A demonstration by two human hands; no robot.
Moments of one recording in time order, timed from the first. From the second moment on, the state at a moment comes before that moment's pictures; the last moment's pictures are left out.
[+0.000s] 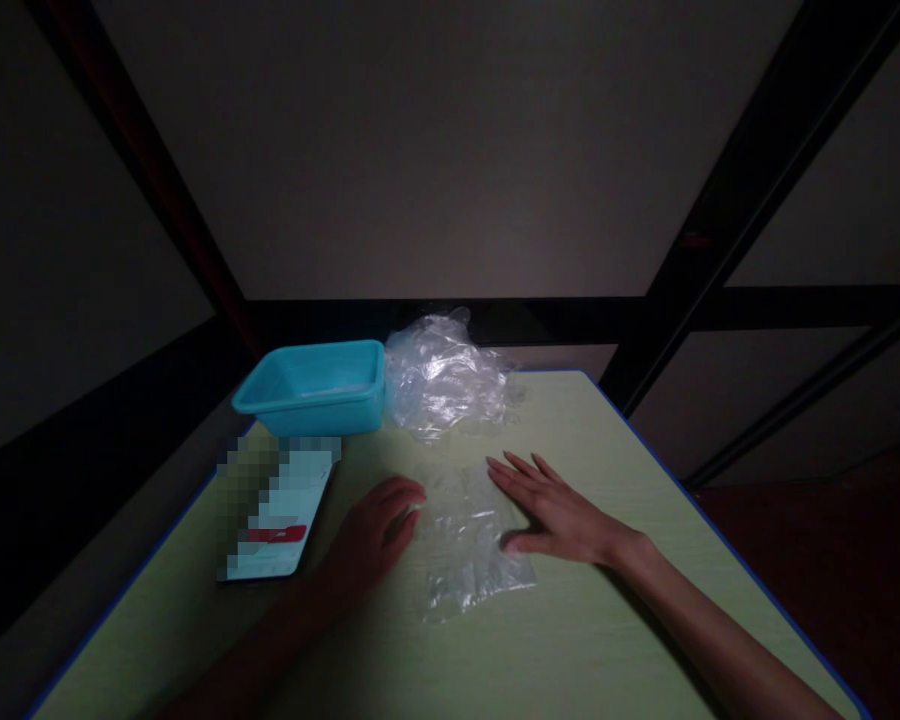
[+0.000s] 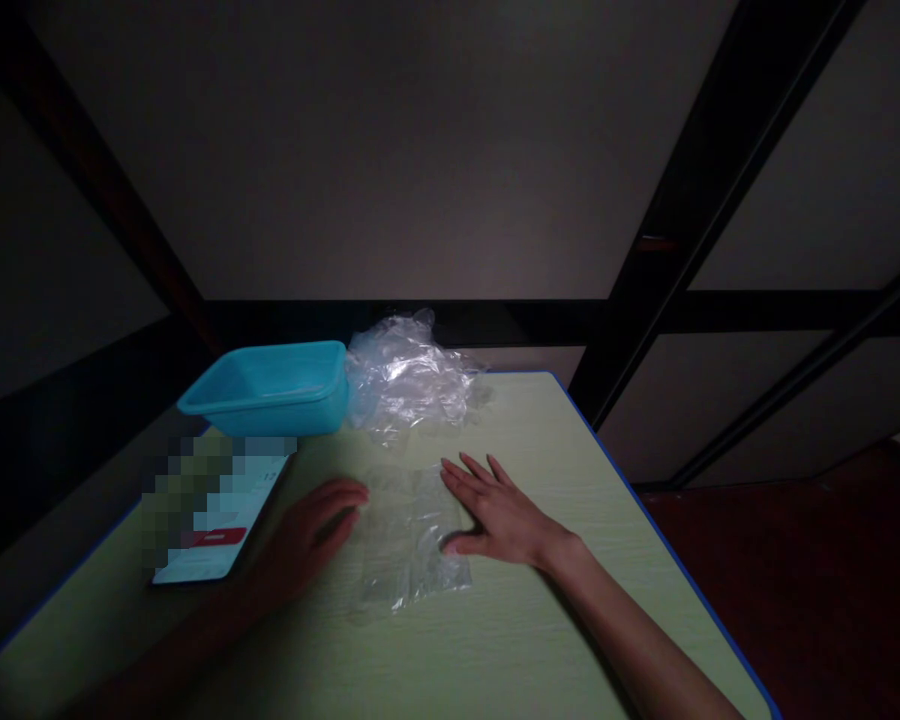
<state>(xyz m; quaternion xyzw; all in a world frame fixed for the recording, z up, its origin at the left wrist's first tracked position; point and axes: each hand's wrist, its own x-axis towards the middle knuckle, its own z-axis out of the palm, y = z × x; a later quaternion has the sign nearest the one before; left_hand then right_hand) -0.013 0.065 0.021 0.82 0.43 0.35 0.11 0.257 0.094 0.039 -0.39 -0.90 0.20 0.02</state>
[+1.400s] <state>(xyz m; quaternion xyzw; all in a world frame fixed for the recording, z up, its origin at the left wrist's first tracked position) -0.010 0.050 0.022 0.83 0.43 0.32 0.18 0.259 0.042 0.050 -0.23 -0.97 -0.04 0.09</state>
